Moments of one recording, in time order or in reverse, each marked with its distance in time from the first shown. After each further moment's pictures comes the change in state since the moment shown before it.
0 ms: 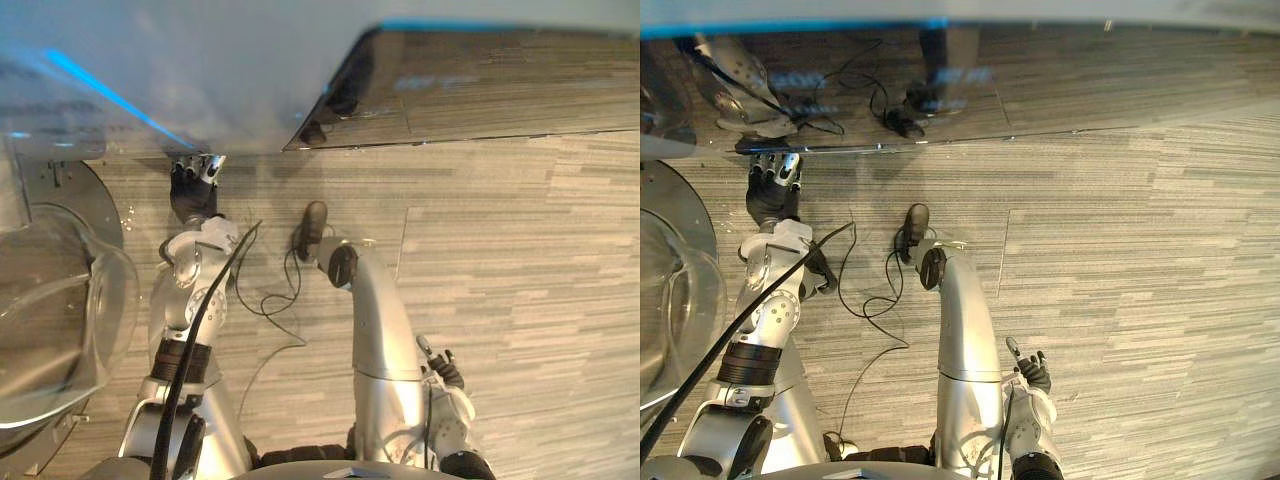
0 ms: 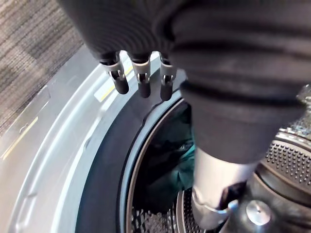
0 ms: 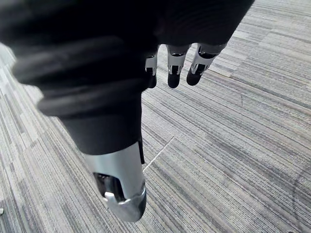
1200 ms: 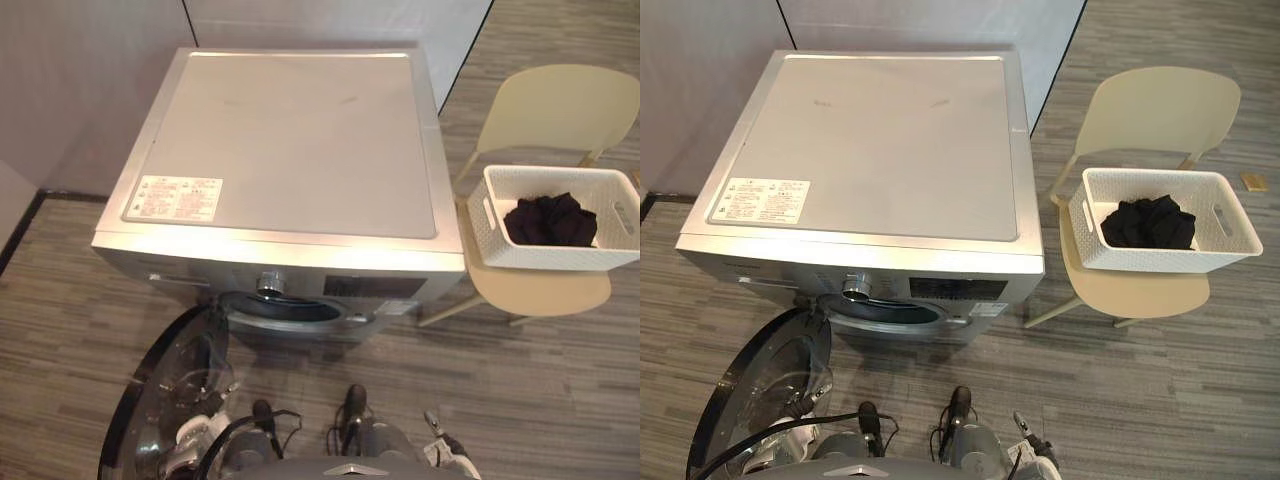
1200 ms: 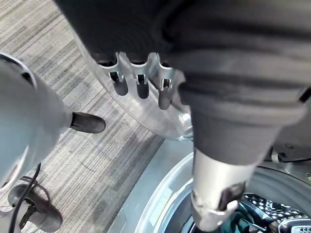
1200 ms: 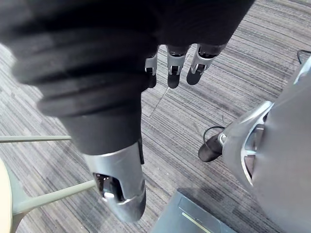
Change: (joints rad) left arm 0.395 -0.135 0.339 0.975 0.532 0.156 -0.237; right arm 0.078 0.054 -0.328 0.298 -0.226 0.073 0.025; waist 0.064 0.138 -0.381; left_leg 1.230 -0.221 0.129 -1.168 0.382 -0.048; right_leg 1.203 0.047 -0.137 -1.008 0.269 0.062
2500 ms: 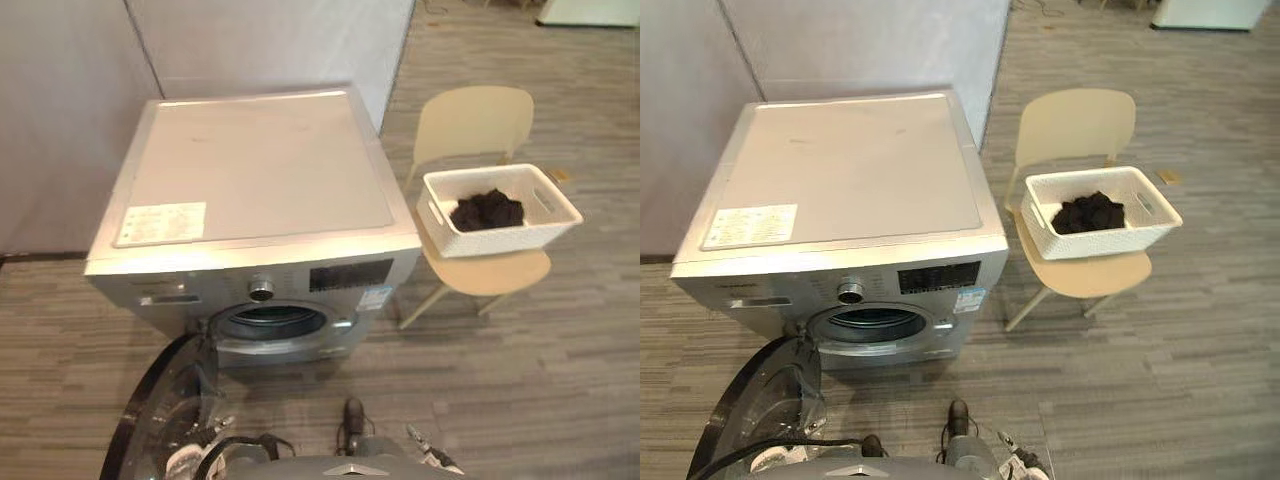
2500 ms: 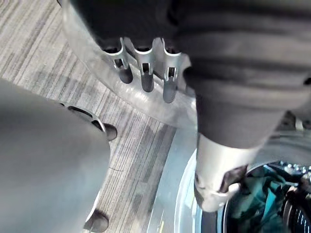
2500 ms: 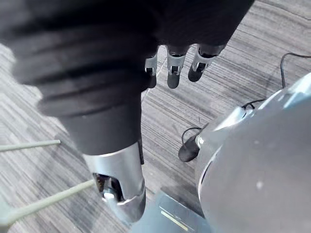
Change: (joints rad) left arm 0.029 0.052 0.052 0.069 0.138 0.036 0.003; right arm 0.004 -0.017 0.072 0.071 -0.131 0.050 0.064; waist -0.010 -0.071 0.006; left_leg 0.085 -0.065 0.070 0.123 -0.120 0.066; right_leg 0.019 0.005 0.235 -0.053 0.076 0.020
